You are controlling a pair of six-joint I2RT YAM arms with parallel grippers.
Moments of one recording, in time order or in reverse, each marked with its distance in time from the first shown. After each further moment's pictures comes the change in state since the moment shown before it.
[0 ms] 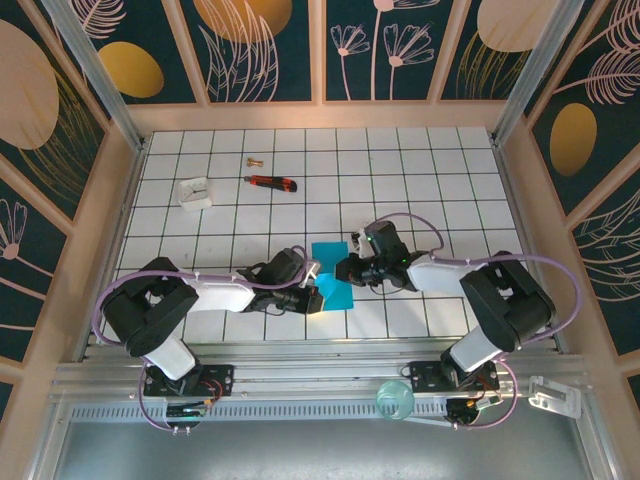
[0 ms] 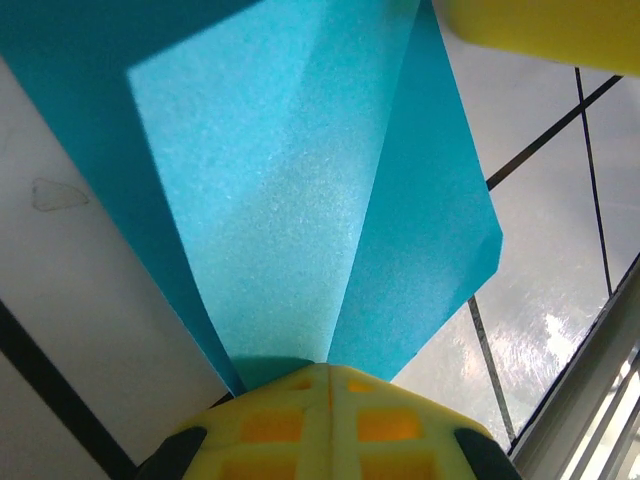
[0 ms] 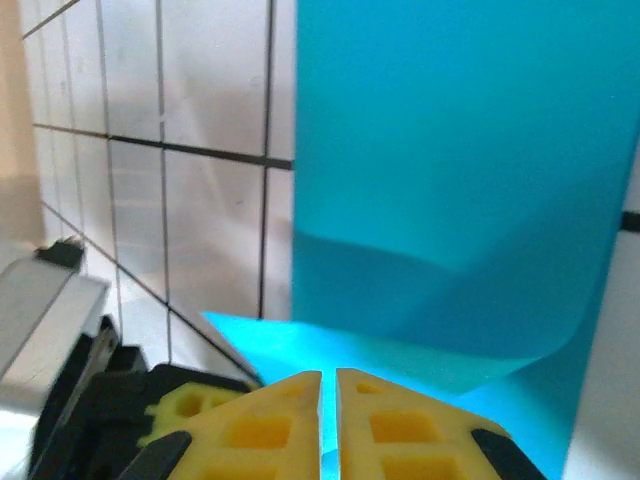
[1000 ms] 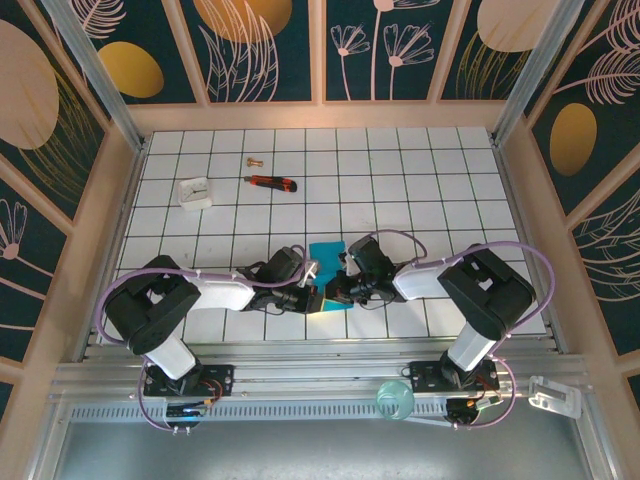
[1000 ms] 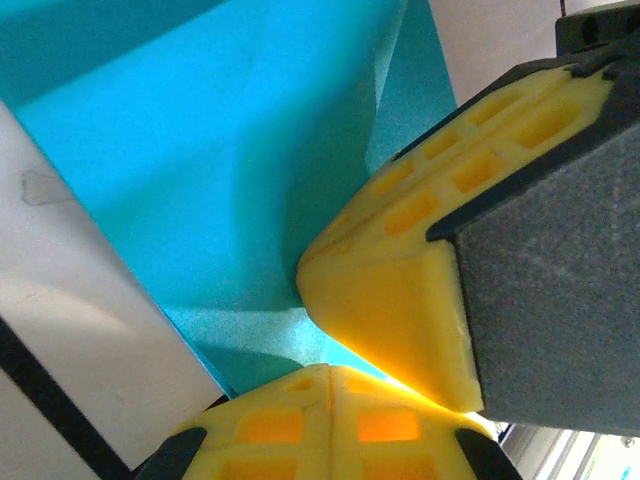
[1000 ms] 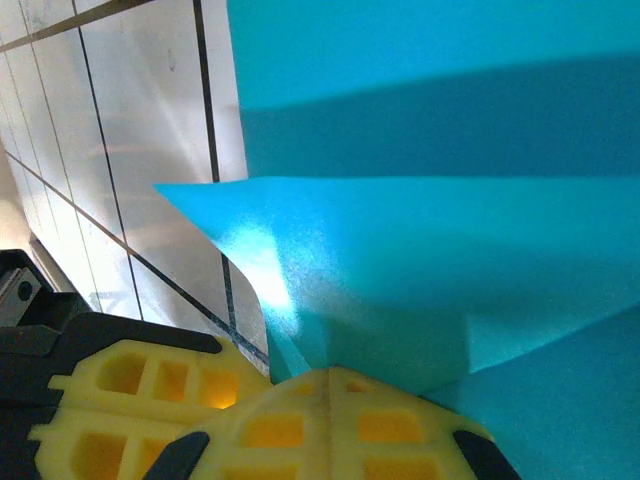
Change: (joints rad) left arm 0.016 0.017 0.000 0.009 0.047 -0.008; right arm 0.120 0.120 -0.024 0.078 -0.003 0.132
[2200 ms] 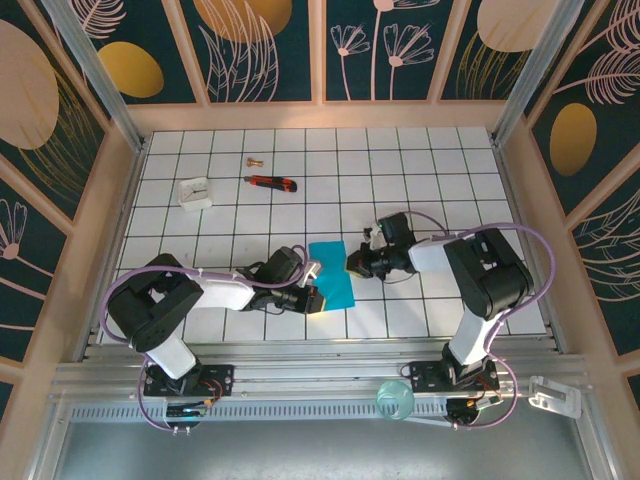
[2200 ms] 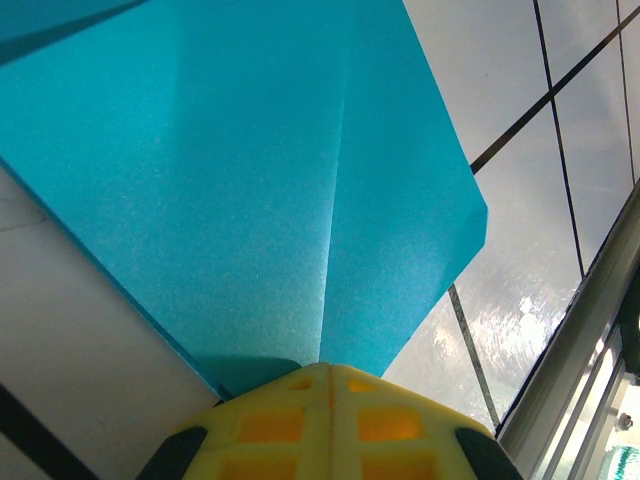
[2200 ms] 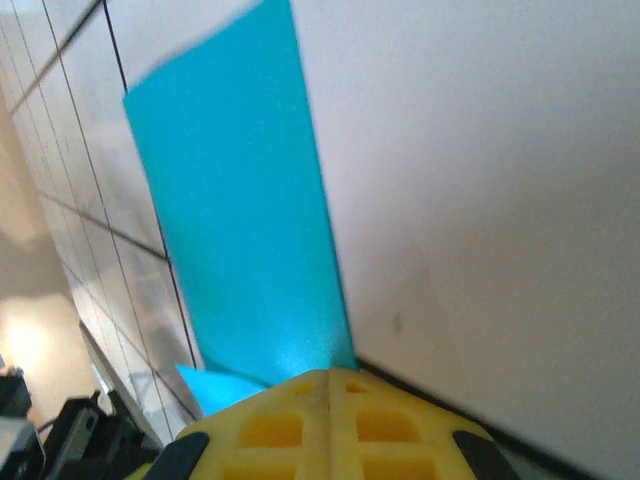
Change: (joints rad) left arm 0.011 0.024 -0.018 0.046 0.041 0.045; right arm -0.330 0.106 0.123 -0.104 -0.132 -0.162
